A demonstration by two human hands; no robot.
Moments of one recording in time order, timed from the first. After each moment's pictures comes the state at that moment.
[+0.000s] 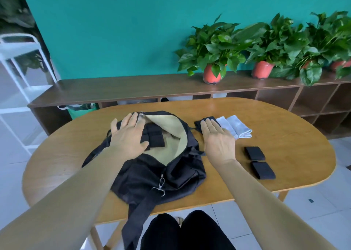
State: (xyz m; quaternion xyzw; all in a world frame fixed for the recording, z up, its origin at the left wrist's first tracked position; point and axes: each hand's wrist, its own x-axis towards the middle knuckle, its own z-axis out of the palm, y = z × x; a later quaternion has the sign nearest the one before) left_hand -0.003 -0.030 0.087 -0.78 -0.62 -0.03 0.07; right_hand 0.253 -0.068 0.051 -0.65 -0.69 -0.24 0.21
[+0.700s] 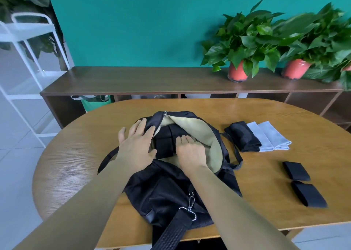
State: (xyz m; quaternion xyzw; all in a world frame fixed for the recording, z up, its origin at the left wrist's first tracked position) left_hand -0.061 0.011 0.044 -0.78 -0.62 -0.07 0.03; right_hand 0.108 0.016 -0.004 -0.62 -0.75 -0.21 0.09
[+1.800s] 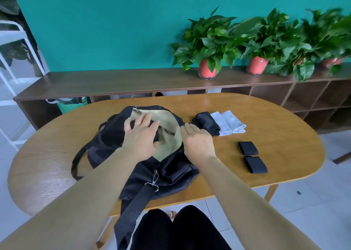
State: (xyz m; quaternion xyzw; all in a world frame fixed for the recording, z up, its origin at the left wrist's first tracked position) left_hand 0.032 -0.040 0.073 -0.82 -0.57 -0.06 0.05; right_hand 0.213 -0.061 0.036 -0.61 -0.73 -0.26 0.13
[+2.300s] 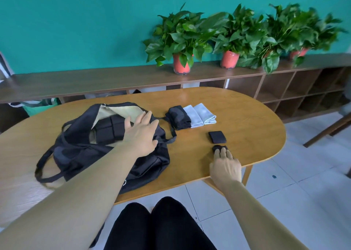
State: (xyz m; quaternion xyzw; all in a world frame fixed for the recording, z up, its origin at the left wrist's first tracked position) left_hand 0.119 -0.057 0.066 -0.85 -0.53 -0.01 0.04; right_hand 0.357 -0.159 -0.039 -0.82 -0.56 -0.11 0.00
